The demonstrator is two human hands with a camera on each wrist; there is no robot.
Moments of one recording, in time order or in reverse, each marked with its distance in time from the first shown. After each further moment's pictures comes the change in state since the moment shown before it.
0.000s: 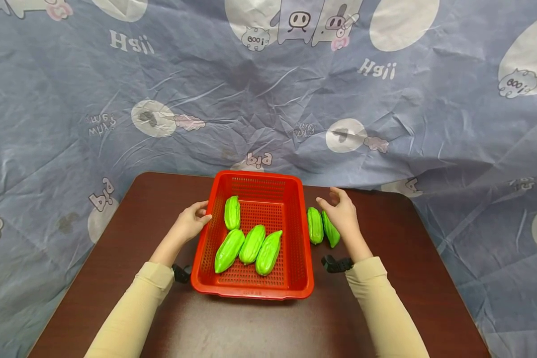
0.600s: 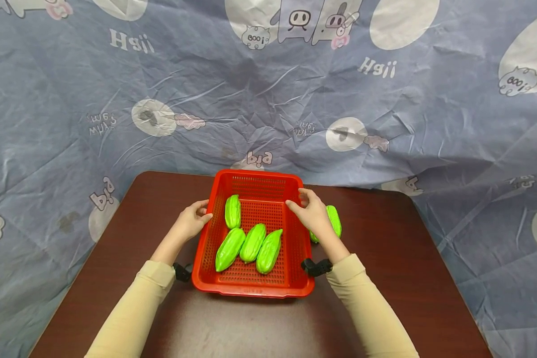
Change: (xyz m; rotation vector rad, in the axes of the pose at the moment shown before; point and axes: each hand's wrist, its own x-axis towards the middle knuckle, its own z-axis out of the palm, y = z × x) left_hand 0.001 -0.001 0.000 0.012 0.003 0.017; right_hand -0.017 -0.044 0.046 -0.003 -0.111 -0.084
